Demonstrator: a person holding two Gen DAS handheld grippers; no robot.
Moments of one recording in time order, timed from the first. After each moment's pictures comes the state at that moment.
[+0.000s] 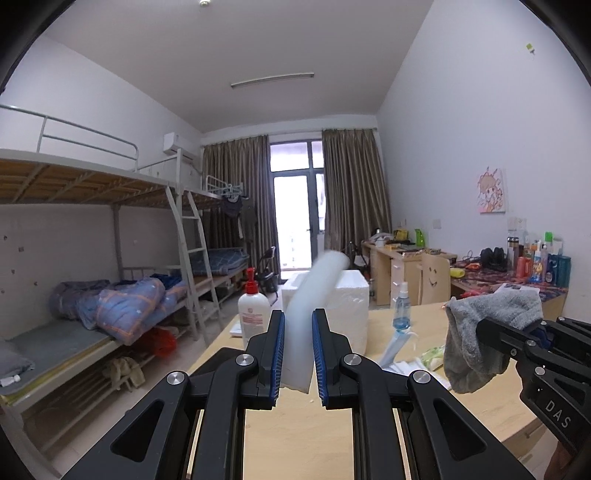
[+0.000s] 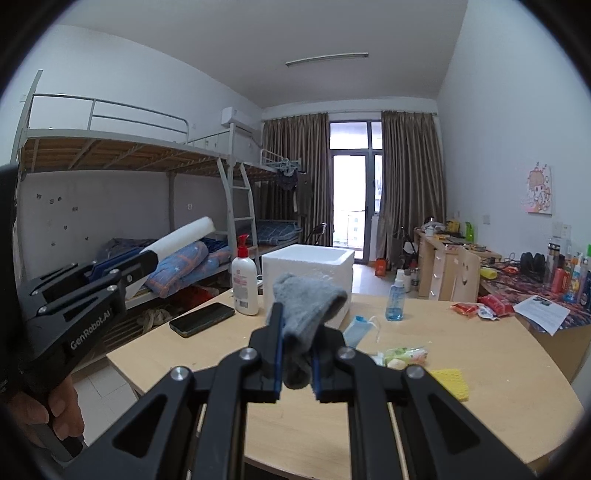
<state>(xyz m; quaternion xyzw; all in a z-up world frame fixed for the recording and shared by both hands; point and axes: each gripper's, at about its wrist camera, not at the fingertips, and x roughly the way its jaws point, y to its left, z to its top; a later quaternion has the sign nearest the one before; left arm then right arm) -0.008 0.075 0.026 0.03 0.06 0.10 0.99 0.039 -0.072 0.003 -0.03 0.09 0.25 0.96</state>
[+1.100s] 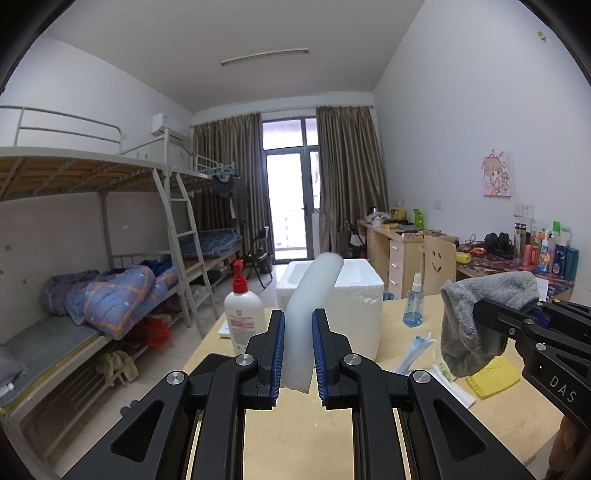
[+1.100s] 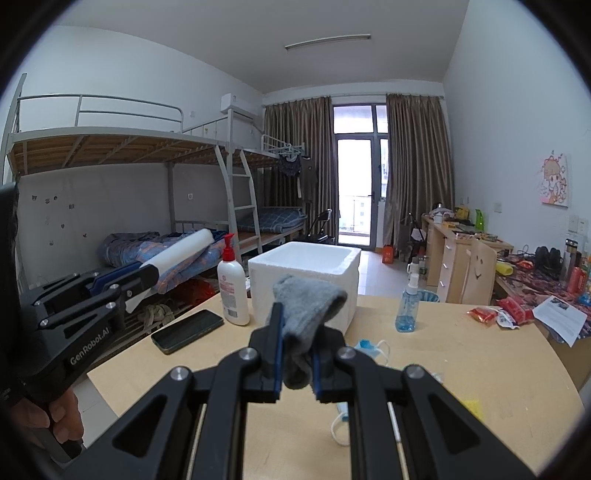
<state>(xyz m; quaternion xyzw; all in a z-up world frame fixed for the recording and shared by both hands) 0.063 0.092 0.034 0.03 0.11 0.08 0.99 0.105 -0.050 0.017 -0.03 0.12 0.27 0.96</state>
